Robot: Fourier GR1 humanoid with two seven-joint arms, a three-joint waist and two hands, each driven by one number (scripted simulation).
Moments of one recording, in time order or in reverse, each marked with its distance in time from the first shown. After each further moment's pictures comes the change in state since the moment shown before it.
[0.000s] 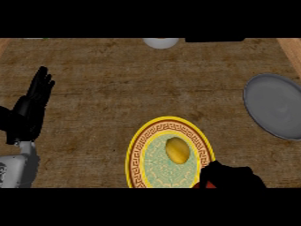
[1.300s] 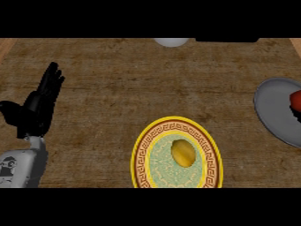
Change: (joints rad) left arm -0.042 -0.031 -0.025 0.017 -0.013 -0.008 -0.006; right arm -0.154 -0.132 -0.850 0.858 -0.624 -0.212 -0.805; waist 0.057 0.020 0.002
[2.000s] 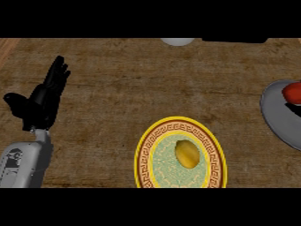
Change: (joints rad) left arm -0.059 -0.009 -0.008 0.035 -0.002 -0.008 -0.002; right arm -0.350 0.079 -0.125 0.810 -0.032 0.087 -0.398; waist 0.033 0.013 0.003
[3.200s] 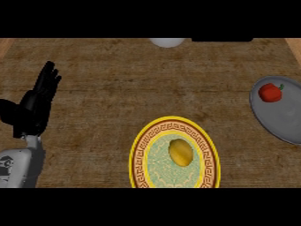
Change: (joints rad) left arm 0.054 0.015 0.029 -0.033 0.004 0.004 0.010; right arm 0.073 -0.116 -0.266 0.305 -0.269 0.588 -0.462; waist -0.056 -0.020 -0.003
